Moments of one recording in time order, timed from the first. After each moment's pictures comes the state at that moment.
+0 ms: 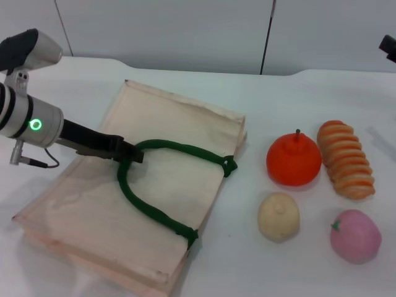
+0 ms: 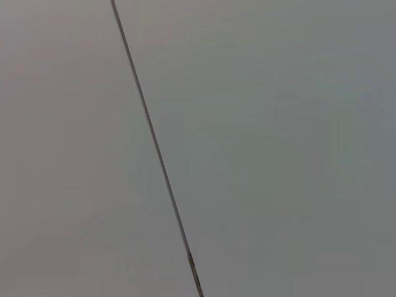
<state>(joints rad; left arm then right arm) -1.02 -1.97 2.86 -0.50 0.19 1.33 -2.08 0.50 1.96 -0.92 -0.50 1.92 1.04 -1.85</state>
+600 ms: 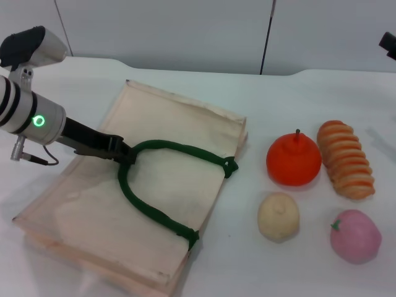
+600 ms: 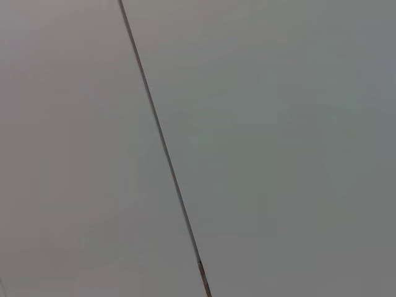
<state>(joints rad) -1.05 -1.97 2.86 -0.49 0.26 1.30 -2.14 0.50 1.96 -0.91 -0.50 1.92 1.07 -1.85</state>
